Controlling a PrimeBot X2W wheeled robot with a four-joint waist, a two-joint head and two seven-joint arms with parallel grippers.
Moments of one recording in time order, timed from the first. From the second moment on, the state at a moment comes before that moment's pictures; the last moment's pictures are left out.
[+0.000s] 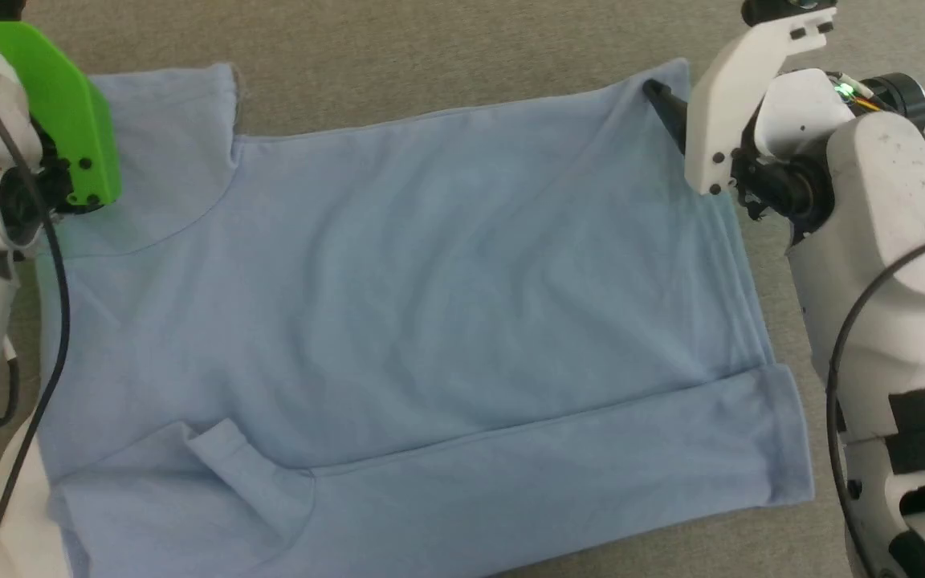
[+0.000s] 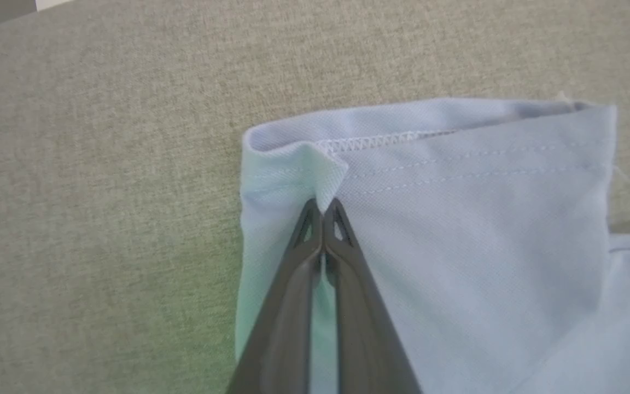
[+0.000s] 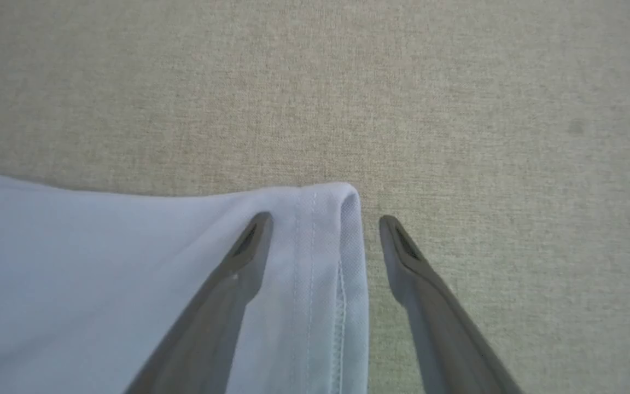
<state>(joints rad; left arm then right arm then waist) -0.90 0.62 -0.40 0.30 -0.66 0.17 0.91 -0.95 -0.06 0.06 0.61 0.18 0.13 0.63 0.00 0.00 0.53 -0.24</state>
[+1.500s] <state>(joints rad) 0.09 0.47 -0.25 -0.08 -0.86 0.16 0.19 -0.24 -0.26 0.08 0.34 0.34 0.13 0.35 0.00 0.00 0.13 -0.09</state>
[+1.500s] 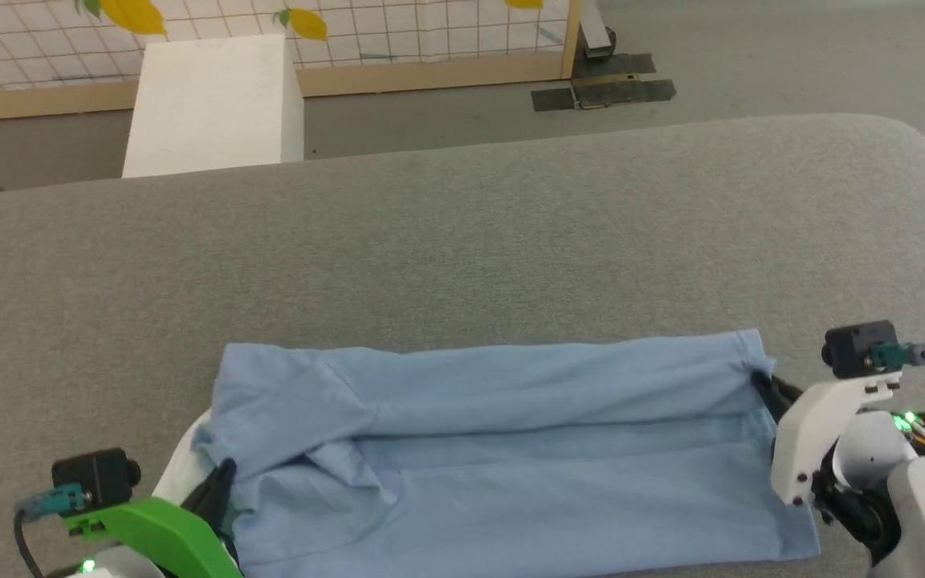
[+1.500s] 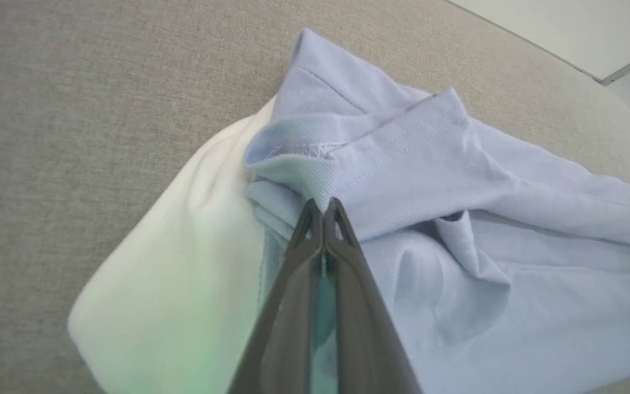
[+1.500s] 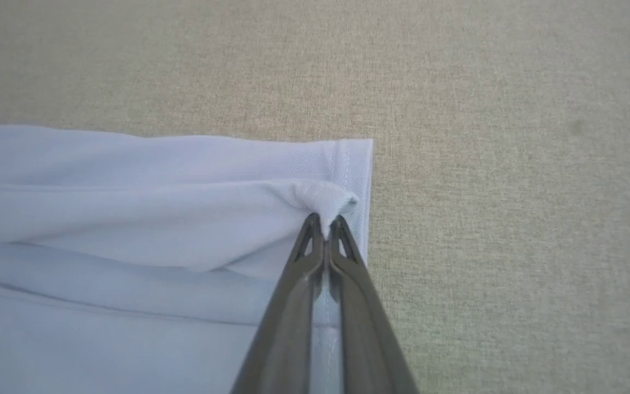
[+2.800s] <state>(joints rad) -0.06 0.35 -0.27 0.07 -0.59 0.12 -0.24 -0.01 -0.05 -0.22 0.13 0.28 0.13 0.18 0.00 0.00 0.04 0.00</state>
